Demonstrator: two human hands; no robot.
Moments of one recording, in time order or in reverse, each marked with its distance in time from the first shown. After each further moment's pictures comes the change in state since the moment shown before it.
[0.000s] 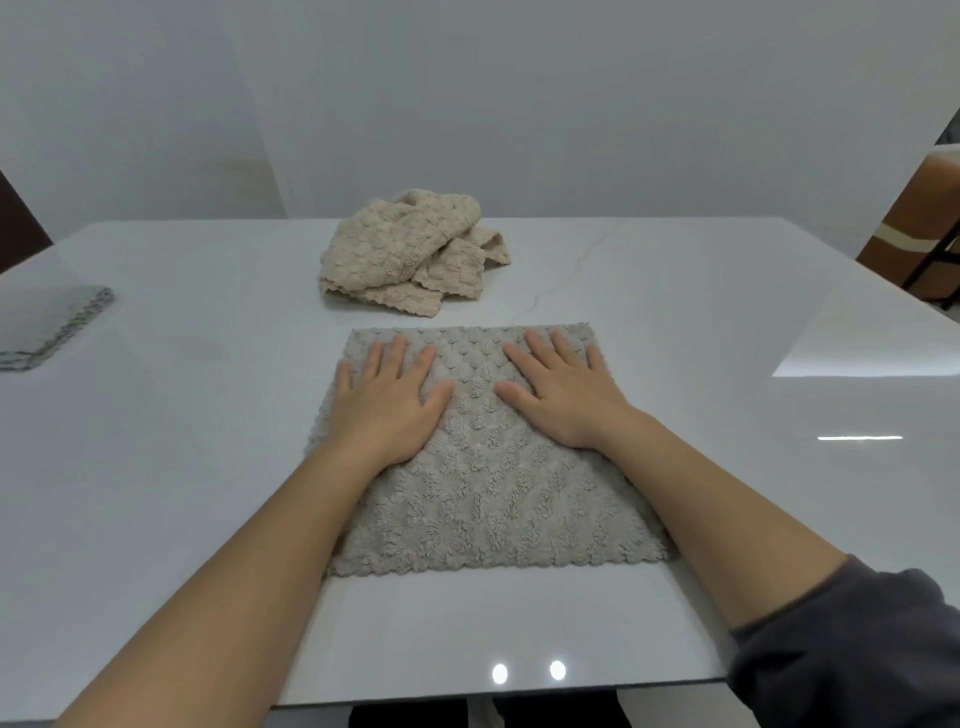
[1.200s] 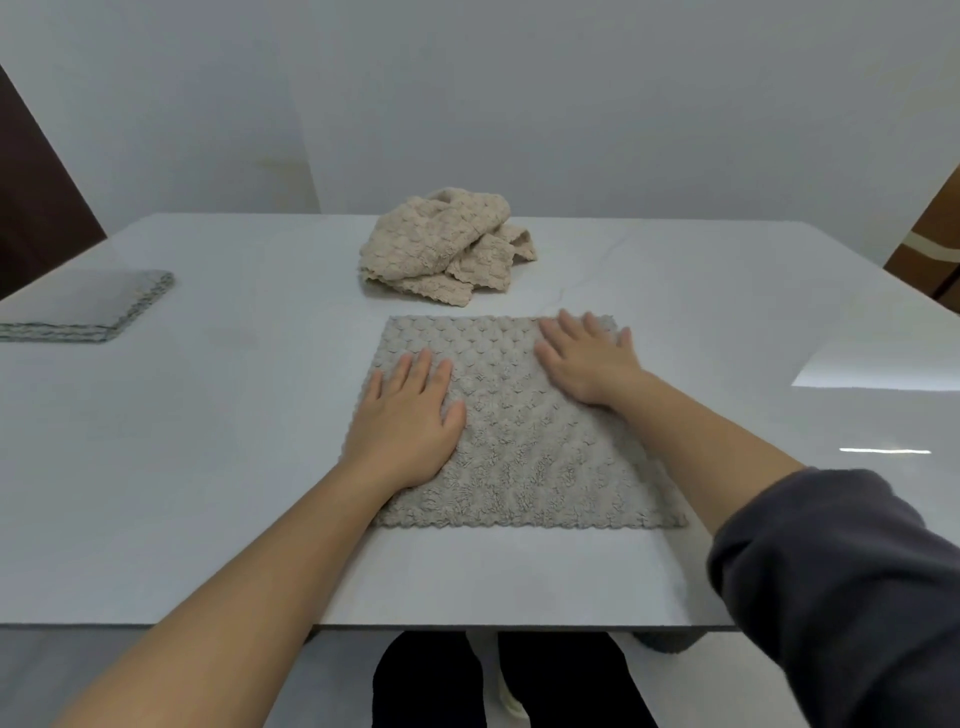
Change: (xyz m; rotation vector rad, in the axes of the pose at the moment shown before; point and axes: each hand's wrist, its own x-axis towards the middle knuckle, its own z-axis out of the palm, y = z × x) left_hand -0.053 -0.009 0.005 -0.022 0.058 0.064; right_hand 0.021 0.000 -0.006 -0.020 0.002 0.098
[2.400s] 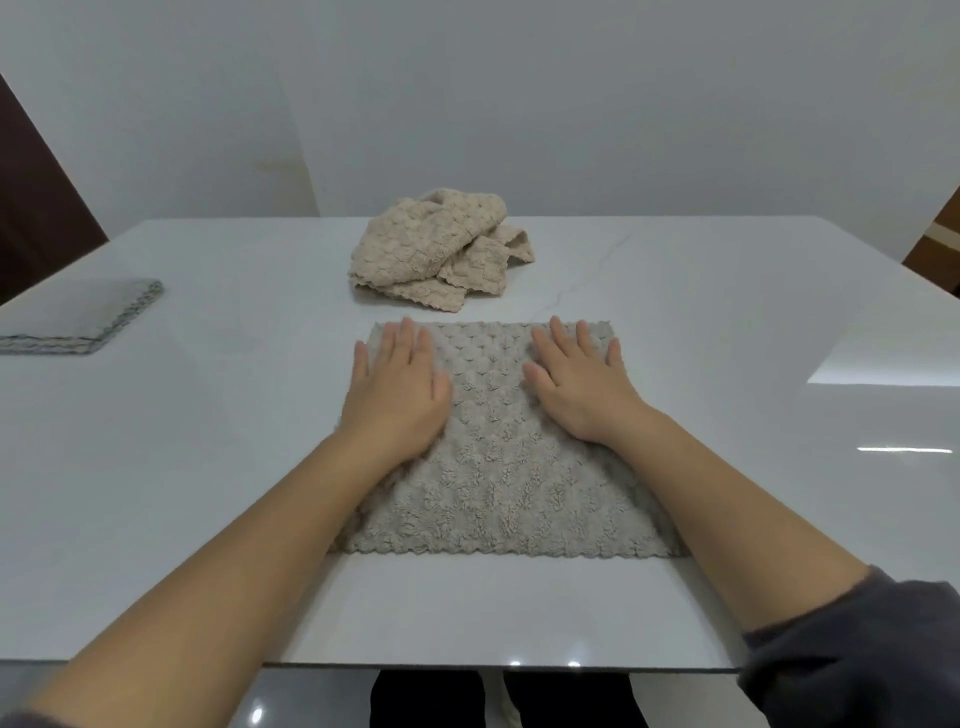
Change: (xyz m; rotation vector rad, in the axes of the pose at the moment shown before) left_hand 0.031 0.011 -0.021 0.013 0.040 -0.071; right_hand -0.029 -0.009 -0.003 0.115 0.042 -0.072
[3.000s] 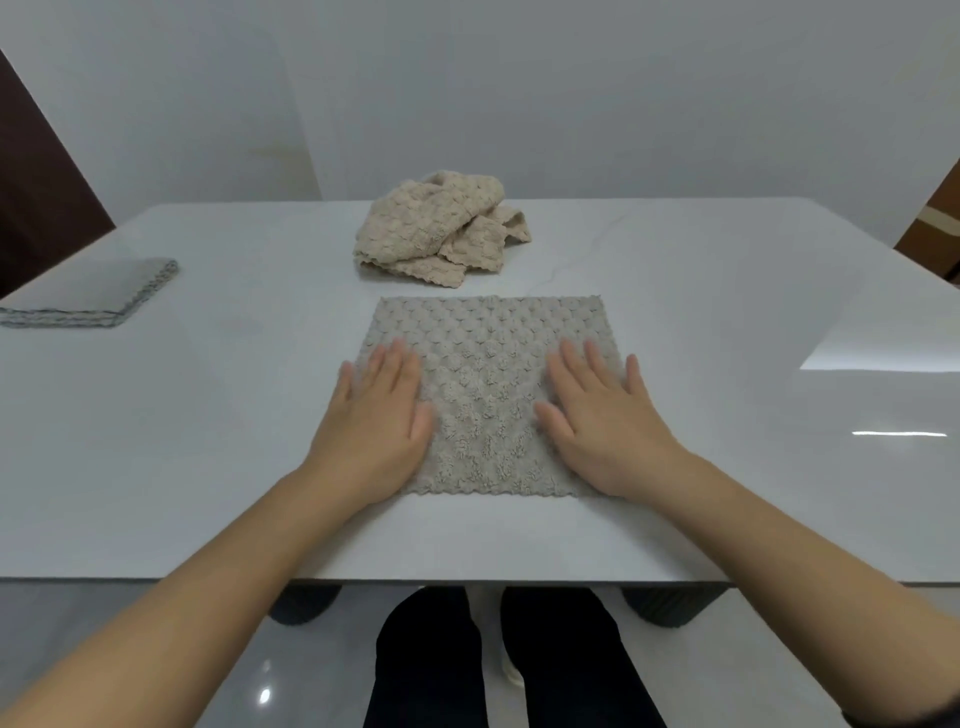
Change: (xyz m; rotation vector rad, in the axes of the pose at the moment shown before) left_hand -0.079 -0.013 0.000 0.015 -0.027 0.063; right_hand -0.097 -0.013 0.002 -0.088 -0.008 -0.036
